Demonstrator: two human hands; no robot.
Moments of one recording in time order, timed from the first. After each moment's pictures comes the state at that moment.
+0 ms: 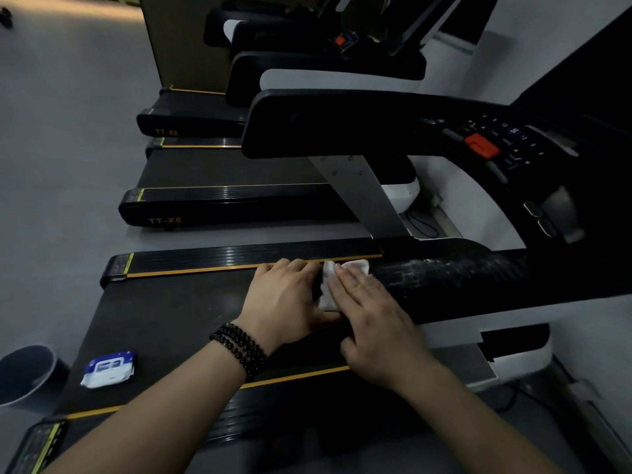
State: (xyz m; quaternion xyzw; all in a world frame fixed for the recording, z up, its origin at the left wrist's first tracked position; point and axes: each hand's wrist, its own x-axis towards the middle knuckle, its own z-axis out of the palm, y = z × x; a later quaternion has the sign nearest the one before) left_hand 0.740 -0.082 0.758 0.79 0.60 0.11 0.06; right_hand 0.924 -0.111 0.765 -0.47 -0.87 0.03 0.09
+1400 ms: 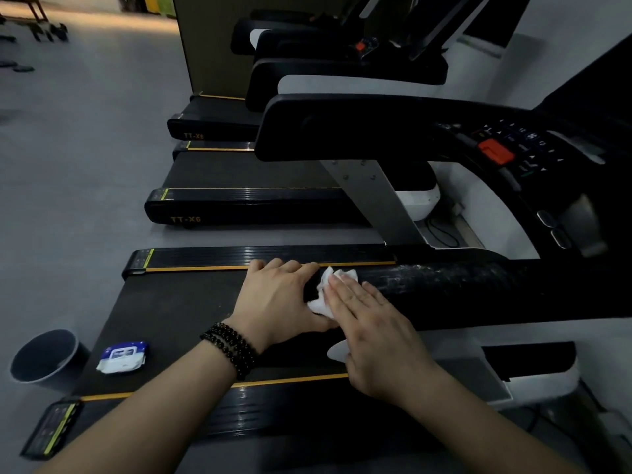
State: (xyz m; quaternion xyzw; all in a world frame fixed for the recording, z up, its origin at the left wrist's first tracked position) left_hand 0.766 -0.087 0.764 0.76 0.64 0.07 0.04; right_hand 0.961 -0.110 0.765 -0.40 -0.91 0.01 0.05
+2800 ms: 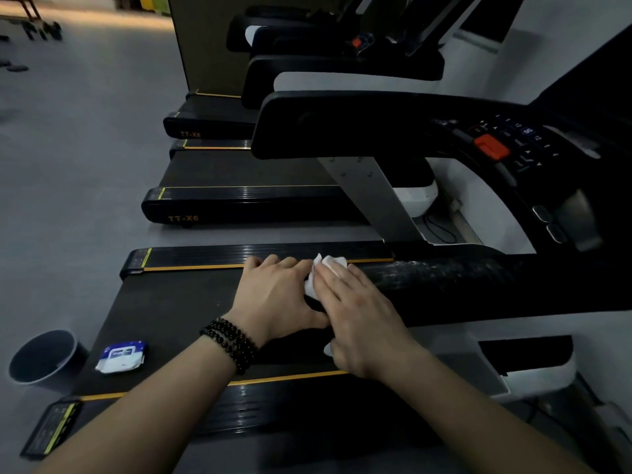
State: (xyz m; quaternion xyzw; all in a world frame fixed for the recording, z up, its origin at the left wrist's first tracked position) left_hand 0.771 -0.087 0.769 0.76 0.65 0.07 0.05; right_hand 0.946 -0.094 0.772 -0.39 -0.92 0.00 0.04
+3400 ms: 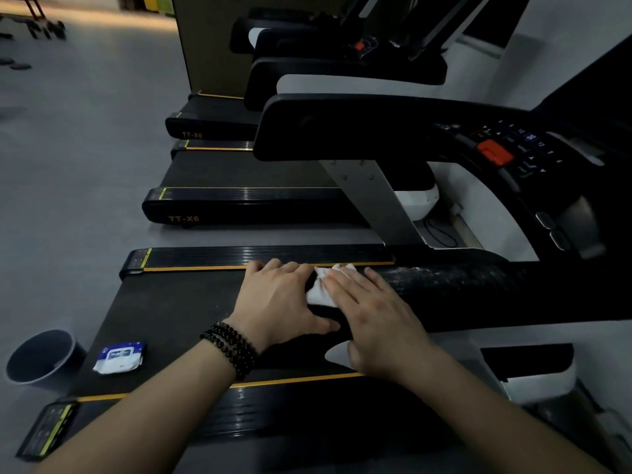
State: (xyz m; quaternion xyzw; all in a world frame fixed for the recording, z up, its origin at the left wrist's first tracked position) left_hand 0.769 -0.083 0.767 0.76 0.64 0.06 0.06; right_hand 0.961 -0.088 0.779 -0.40 -0.92 0.01 0.03
